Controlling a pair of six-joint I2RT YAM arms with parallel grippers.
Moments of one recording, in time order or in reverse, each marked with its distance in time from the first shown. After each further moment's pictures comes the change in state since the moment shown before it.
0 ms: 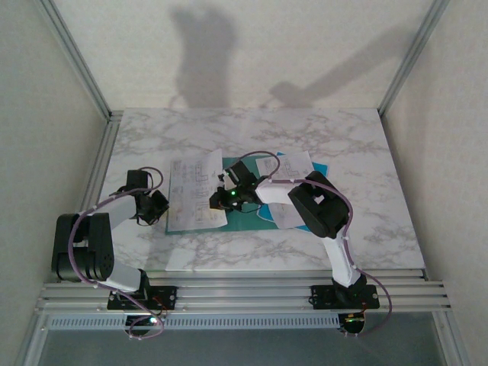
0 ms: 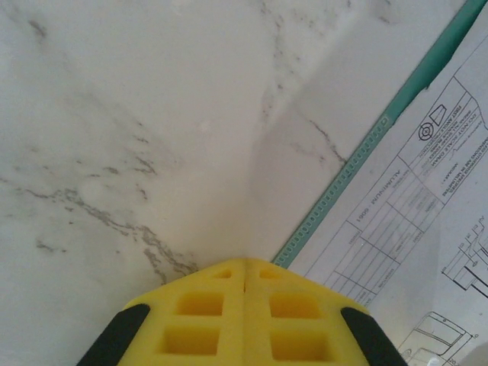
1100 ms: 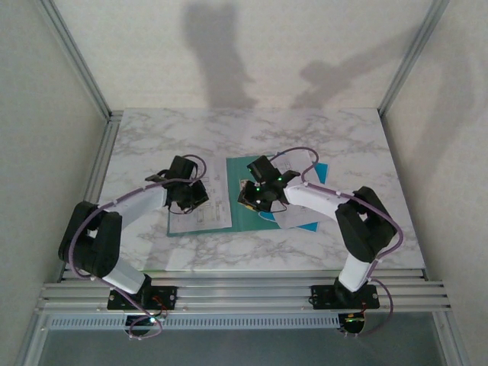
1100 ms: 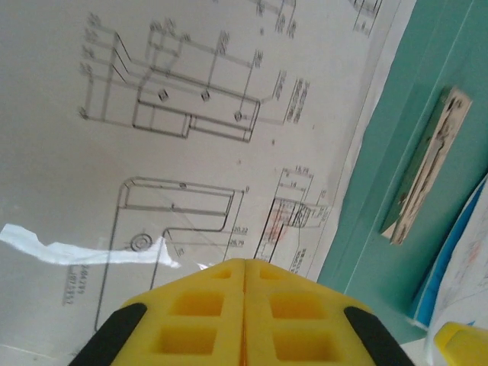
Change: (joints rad) left arm -0.430 0.065 0.237 -0.094 0.006 -0.119; right arm -0.059 -0.389 -0.180 -0.365 0.323 0.237
